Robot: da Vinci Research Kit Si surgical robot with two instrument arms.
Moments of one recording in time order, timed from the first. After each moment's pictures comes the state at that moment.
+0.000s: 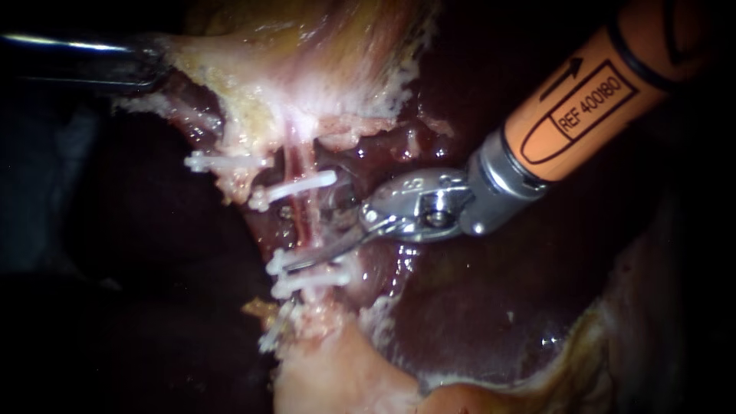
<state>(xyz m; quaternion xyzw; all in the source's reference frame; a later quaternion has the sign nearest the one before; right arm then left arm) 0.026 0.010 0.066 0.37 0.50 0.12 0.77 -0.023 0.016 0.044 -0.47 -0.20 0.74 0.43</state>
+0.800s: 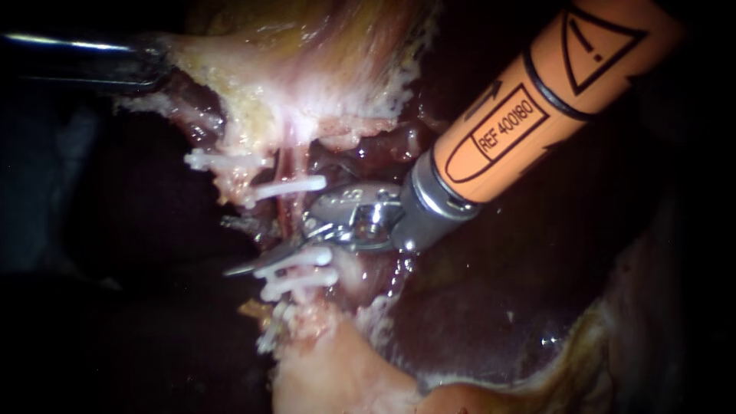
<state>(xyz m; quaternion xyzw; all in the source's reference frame) 0.031 0.009 0.065 0.40 0.53 0.15 0.73 -0.023 0.016 0.044 -0.47 -0.20 0.74 0.43</state>
